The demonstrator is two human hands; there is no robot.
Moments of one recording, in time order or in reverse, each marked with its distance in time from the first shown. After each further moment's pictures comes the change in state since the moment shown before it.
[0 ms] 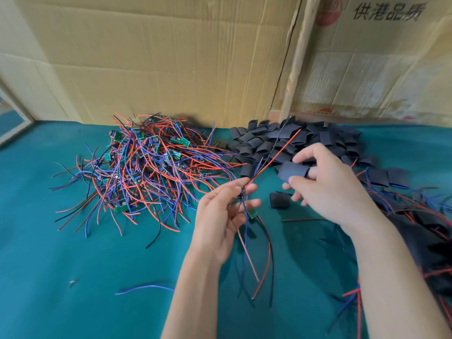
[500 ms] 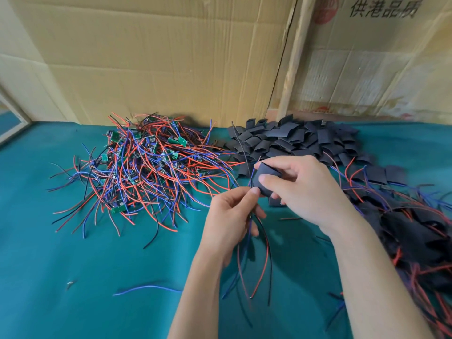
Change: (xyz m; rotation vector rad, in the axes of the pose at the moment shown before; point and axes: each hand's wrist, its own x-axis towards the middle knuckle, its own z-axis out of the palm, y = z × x) left_hand -0.004 -0.010 0.008 0.449 -0.067 0.146; right_hand -0.001 -0.012 0.020 0.050 -0.085 -0.182
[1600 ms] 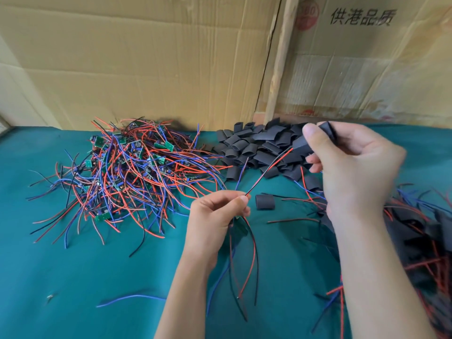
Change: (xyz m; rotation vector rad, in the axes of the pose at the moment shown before) left_hand 0.000 0.000 -0.002 -0.079 0.081 0.072; right_hand -0.003 -0.004 -0.038 0.480 0.768 -0.132
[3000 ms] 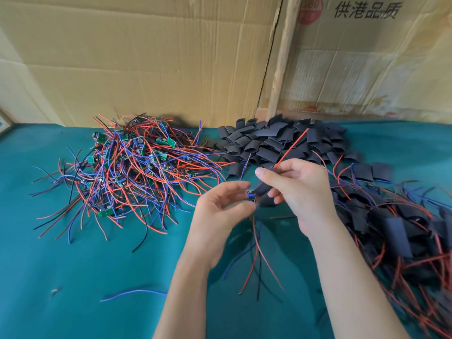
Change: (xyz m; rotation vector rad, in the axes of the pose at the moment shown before) left_hand 0.001 -0.006 -0.002 -0.124 -0.120 -0.014; right_hand -0.026 0.051 0.020 -0.054 -0.337 0.509
